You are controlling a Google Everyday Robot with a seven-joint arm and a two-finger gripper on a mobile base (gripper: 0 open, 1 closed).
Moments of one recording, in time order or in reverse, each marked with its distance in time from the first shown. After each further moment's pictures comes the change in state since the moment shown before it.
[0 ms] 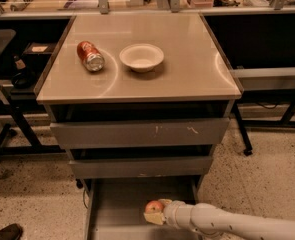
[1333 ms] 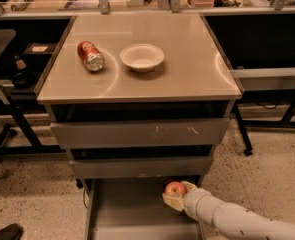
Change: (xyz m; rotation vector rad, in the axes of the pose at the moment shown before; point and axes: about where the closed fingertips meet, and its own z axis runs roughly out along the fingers) arm -0.090 -0.014 -0.141 0.265 -0.114 -0.018
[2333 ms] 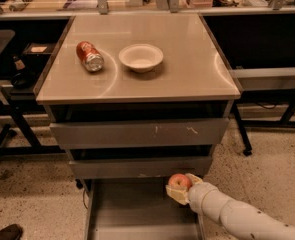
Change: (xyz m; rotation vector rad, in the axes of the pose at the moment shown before) arm -0.041 -0.003 -0.031 0.028 -0.064 0.005
